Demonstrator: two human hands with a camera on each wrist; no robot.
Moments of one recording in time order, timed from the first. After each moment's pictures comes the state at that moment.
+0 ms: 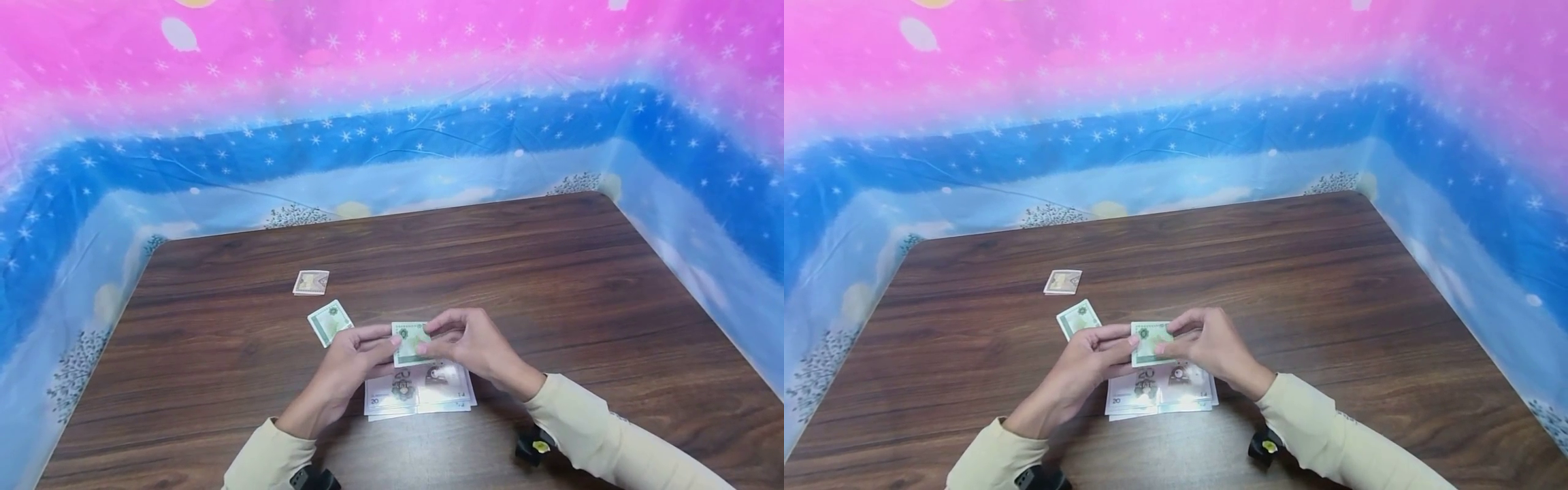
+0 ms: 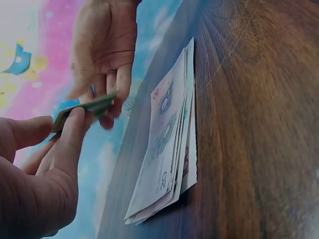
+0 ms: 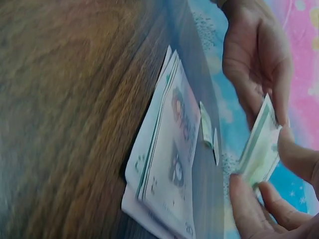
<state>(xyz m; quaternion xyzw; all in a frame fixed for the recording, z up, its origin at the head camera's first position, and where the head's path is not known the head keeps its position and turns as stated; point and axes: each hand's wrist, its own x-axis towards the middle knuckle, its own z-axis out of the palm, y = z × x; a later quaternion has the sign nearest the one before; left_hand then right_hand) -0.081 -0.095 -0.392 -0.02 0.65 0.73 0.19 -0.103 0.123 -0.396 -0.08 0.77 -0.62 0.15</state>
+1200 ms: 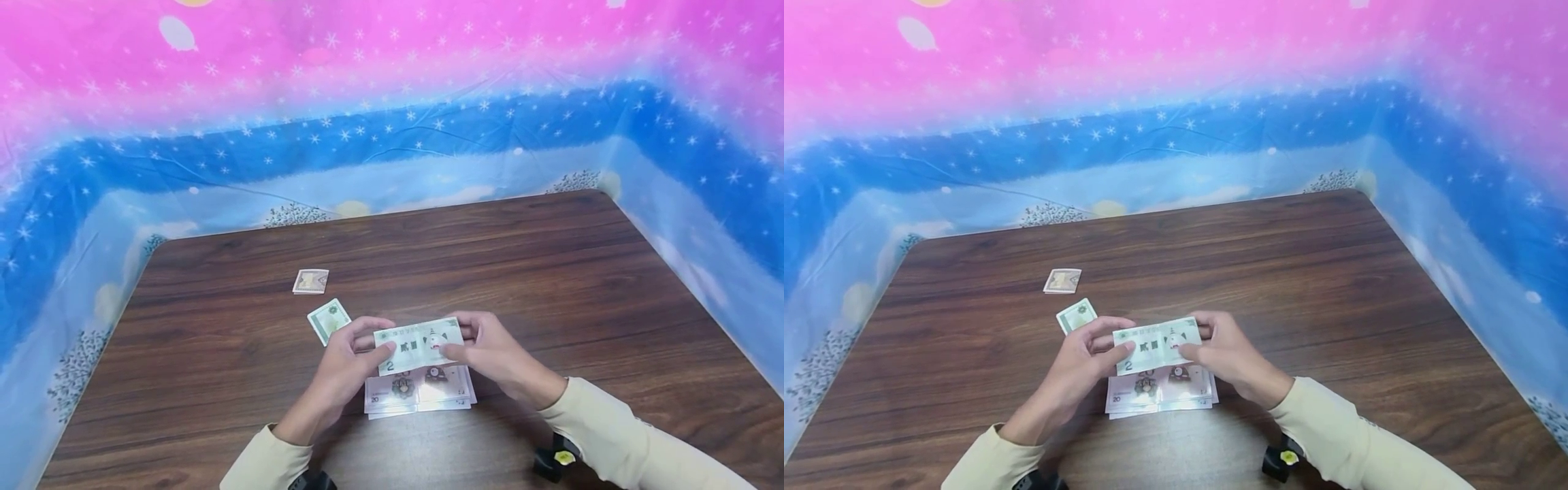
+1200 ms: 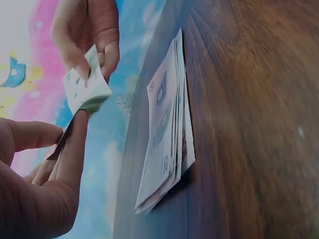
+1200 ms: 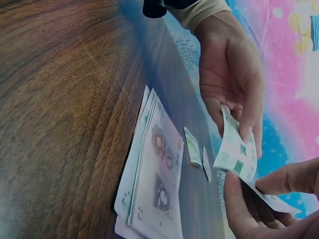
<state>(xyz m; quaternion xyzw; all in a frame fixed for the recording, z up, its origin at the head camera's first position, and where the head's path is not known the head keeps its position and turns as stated) -0.073 -0.094 -0.386 -0.02 0.72 0.69 0.12 -0.089 0.136 -0.380 -0.08 0.73 -0.65 0.20</state>
